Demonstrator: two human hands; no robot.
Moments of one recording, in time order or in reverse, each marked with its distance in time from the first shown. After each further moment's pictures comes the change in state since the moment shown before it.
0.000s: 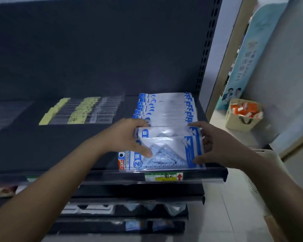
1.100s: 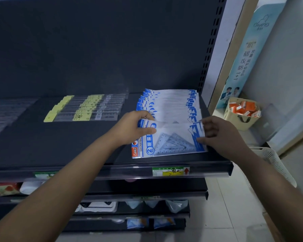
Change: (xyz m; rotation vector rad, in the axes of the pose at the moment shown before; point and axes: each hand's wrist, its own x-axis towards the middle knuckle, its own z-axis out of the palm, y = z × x) left_hand 0.010 -0.017 0.009 -0.155 0.197 -0.024; right_hand 0.013 0.006 0.017 0.027 0.367 0.072
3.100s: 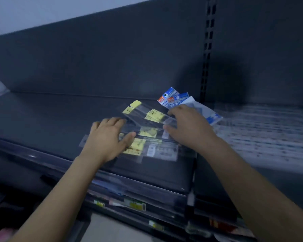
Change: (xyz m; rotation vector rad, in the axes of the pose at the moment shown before) left_hand -0.322 -0.499 -0.565 0.921 0.222 -0.469; right_hand 0.056 -0.556 0.676 -0.420 -0.250 -0.496
